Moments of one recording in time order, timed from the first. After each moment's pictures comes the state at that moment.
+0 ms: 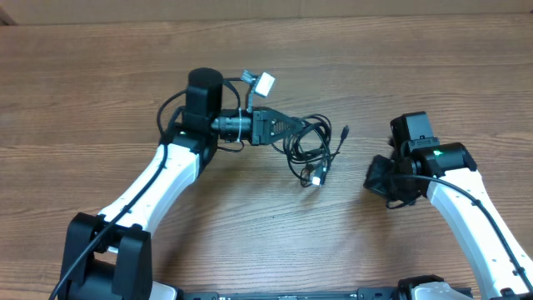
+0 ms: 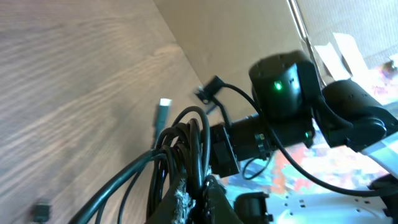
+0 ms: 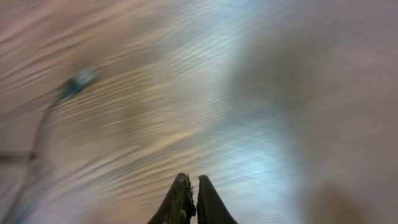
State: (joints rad) left arm -0.30 1.62 1.02 0.13 1.18 -0.58; right arm 0.15 1.33 0.95 -1.05 -0.12 0.59
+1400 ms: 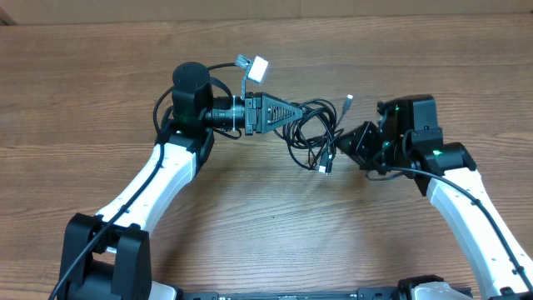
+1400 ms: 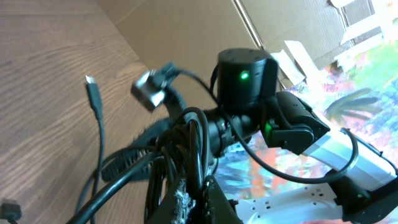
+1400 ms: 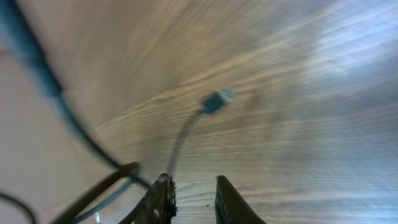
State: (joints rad) left arm -0.29 1.62 1.02 0.49 1.28 -0.85; right arm 0.14 1.33 0.95 -0.62 -0.53 0.76
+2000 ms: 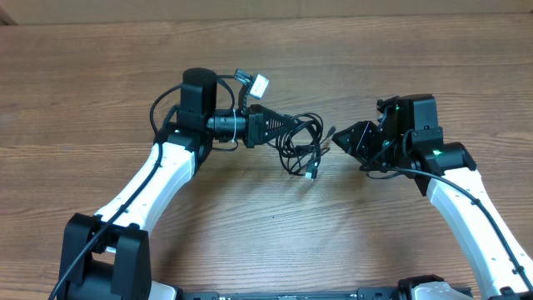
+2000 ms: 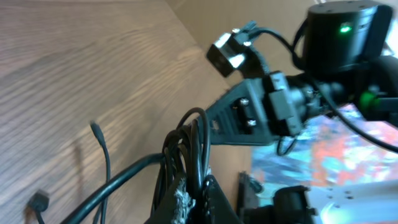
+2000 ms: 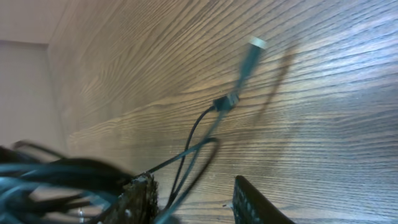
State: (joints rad) left arm -0.28 1.62 1.03 0.02 1.13 -0.34; right arm 0.14 1.33 0.95 -0.59 -0.51 0.68
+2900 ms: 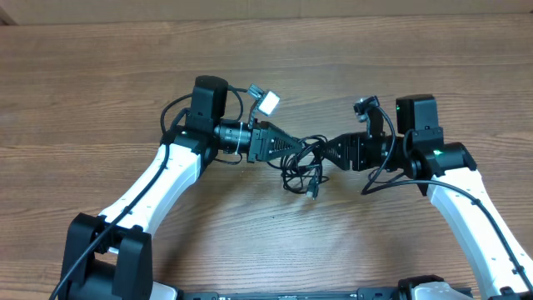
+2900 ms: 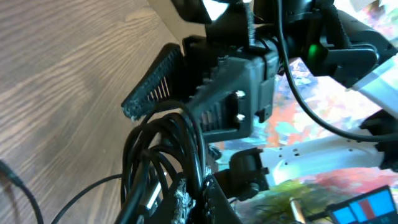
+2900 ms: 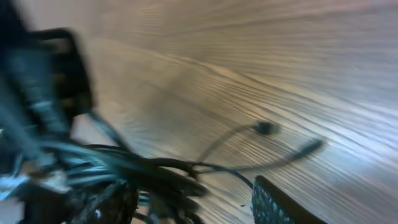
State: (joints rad) left arm -0.32 1.62 1.03 -0.12 1.31 -0.26; right arm 0.14 1.33 0.95 -0.58 -0.79 0.10
